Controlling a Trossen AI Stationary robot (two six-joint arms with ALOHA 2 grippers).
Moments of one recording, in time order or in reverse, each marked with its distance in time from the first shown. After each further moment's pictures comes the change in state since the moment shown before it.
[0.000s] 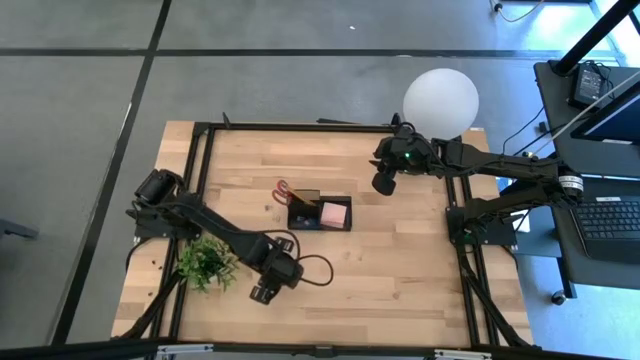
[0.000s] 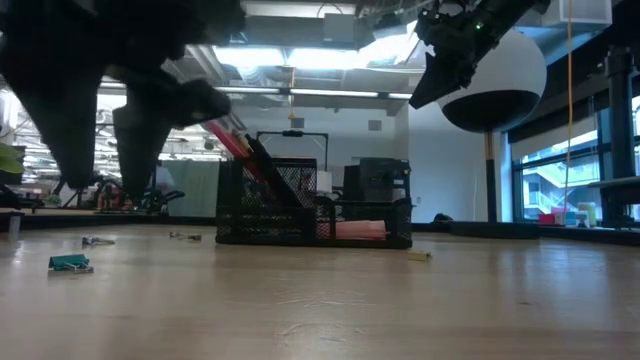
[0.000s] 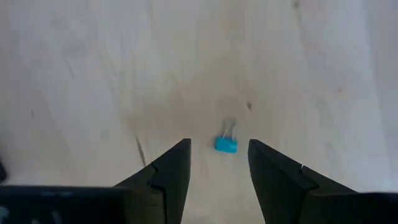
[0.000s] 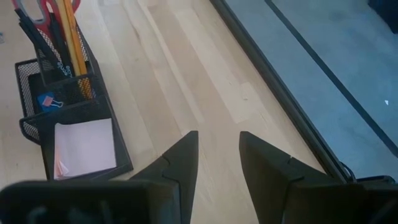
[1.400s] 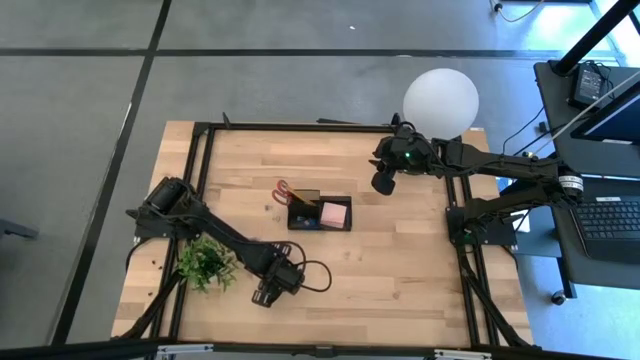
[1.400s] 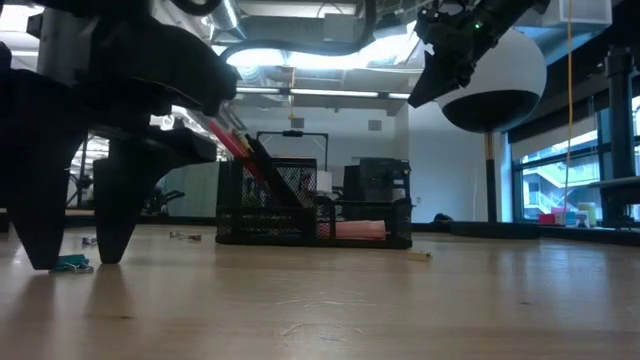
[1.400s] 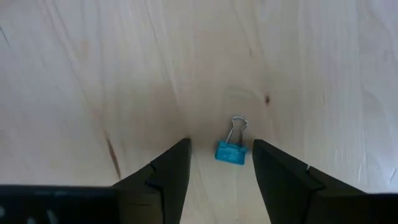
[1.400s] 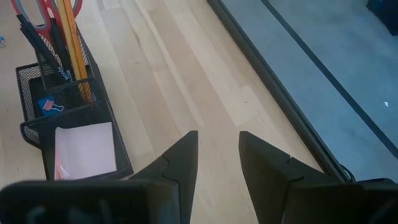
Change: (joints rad) left arm -0.026 0.116 -0.028 0.048 0.008 -0.068; right arm 0.000 0.000 0.000 0.012 0.000 0.001
